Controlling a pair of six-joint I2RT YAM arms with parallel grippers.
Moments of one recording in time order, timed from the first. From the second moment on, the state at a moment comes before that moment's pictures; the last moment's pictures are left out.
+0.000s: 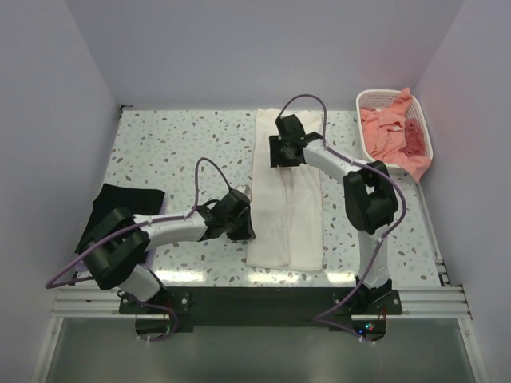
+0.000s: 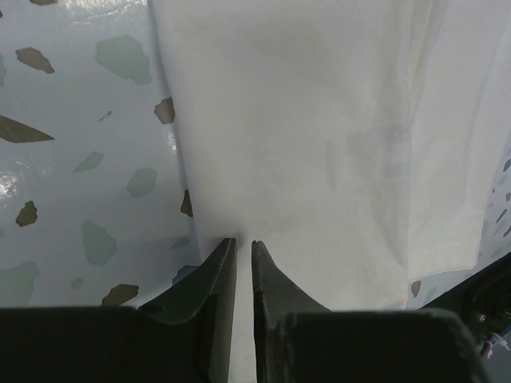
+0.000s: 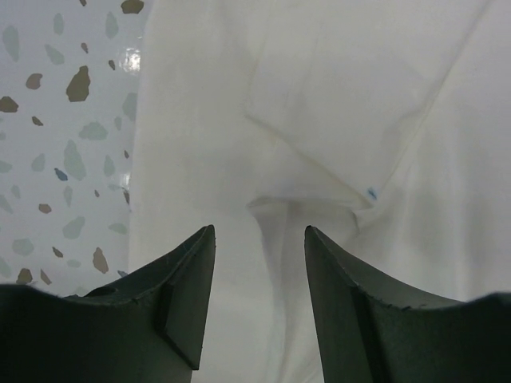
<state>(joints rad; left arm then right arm) -0.83 1.53 0.72 -0.14 0.03 -0.83 0.48 2.06 1.62 -0.47 0.07 0.36</state>
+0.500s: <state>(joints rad) -0.83 1.53 0.71 -0.14 0.03 -0.82 0.48 2.16 1.66 -0.48 0.14 0.38</state>
